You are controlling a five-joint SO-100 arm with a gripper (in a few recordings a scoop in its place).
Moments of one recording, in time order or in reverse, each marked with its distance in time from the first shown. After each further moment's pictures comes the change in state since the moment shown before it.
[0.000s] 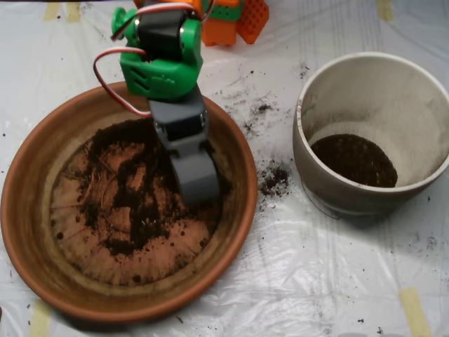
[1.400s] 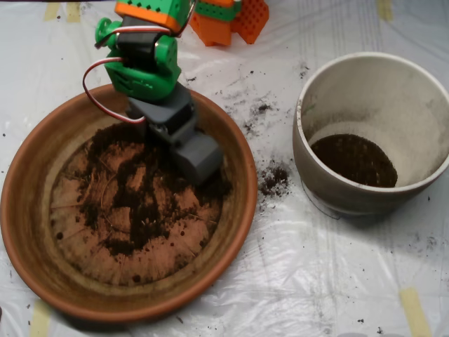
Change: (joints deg) arm 7.6 -0.6 8.8 -5.4 -31.7
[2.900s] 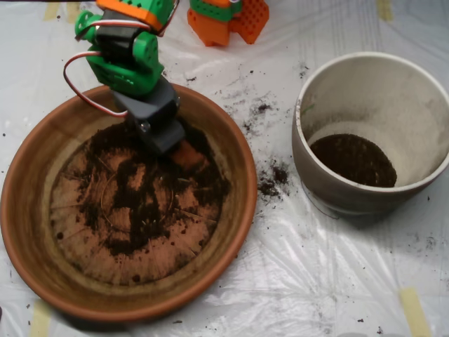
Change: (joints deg) arm 2.6 -1.3 -7.0 8.0 3.1
